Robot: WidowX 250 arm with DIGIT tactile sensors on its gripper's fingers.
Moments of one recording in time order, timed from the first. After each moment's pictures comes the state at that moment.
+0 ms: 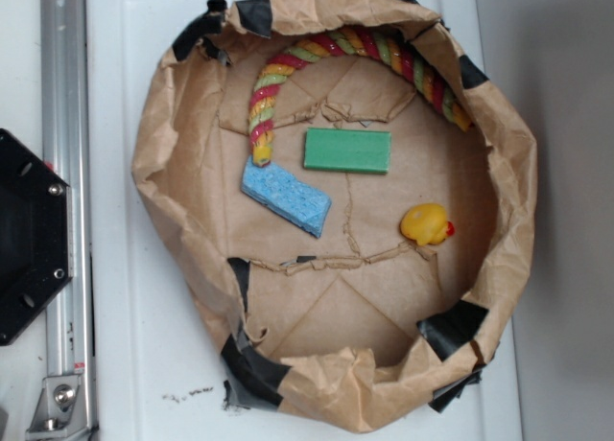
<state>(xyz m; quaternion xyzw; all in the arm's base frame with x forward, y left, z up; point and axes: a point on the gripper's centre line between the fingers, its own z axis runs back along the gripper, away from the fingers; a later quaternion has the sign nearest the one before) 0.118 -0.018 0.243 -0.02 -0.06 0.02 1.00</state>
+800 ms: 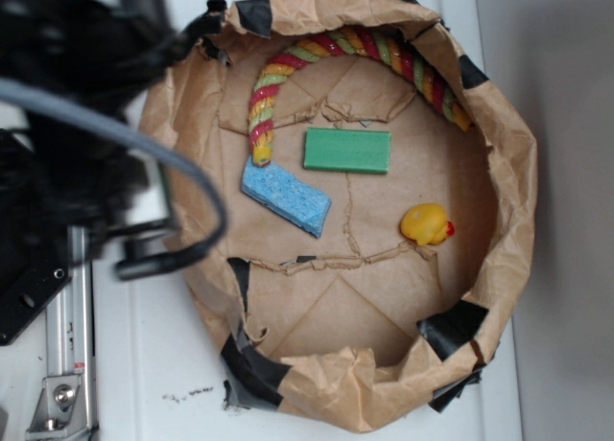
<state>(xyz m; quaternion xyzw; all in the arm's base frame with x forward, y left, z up) 0.203 0.014 0.213 0.04 -0.10 0.03 0.99</state>
